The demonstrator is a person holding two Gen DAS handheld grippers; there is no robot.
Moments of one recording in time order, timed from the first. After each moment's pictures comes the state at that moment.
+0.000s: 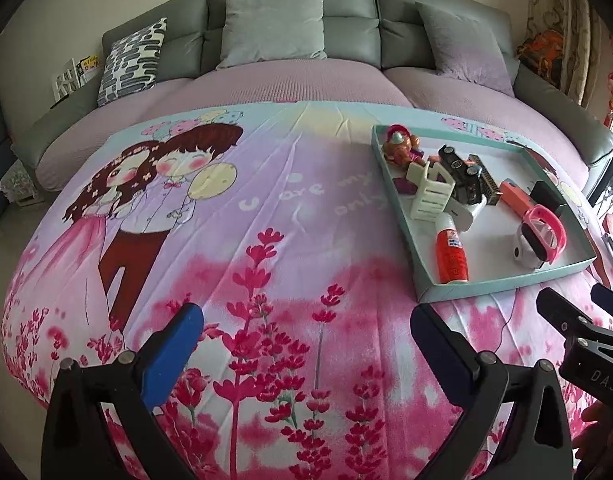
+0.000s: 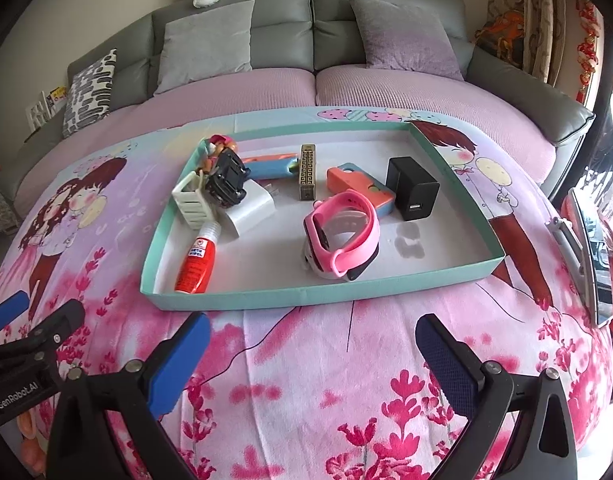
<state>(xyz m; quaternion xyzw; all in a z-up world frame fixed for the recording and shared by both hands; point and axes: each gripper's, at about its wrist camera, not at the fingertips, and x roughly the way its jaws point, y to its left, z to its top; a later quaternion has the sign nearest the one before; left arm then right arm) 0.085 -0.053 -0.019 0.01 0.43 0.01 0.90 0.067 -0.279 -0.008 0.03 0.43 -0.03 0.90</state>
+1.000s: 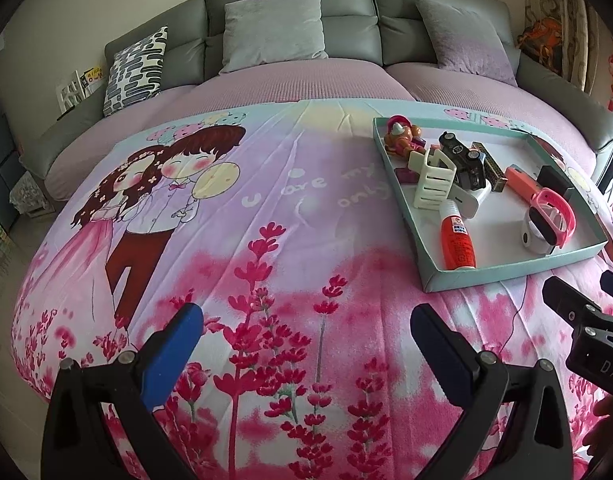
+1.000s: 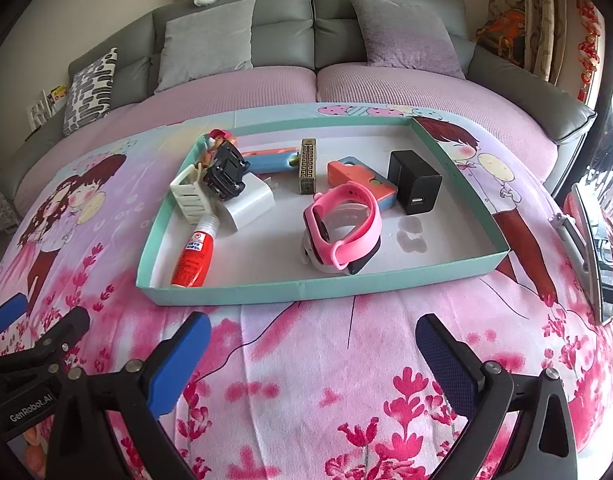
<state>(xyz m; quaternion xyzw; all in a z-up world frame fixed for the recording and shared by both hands) 0.077 -0.063 -0.024 0.04 0.42 0.03 0.91 0.066 -0.278 -0.013 0.03 0.43 -0.03 0.90</state>
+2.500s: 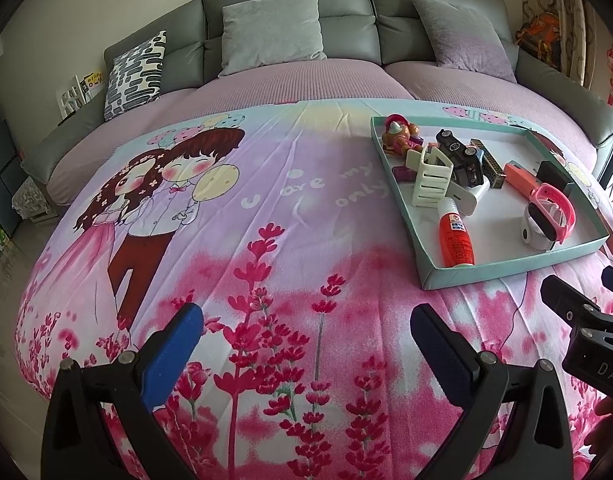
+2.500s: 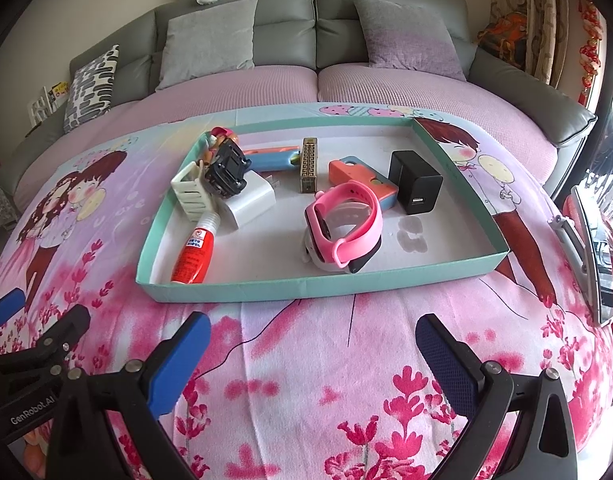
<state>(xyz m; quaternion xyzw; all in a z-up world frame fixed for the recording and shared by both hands) 0.075 -0.067 -0.024 0.05 0.42 0.03 0.91 0.066 -0.278 -0.014 0.02 0.43 -0.02 0.90</state>
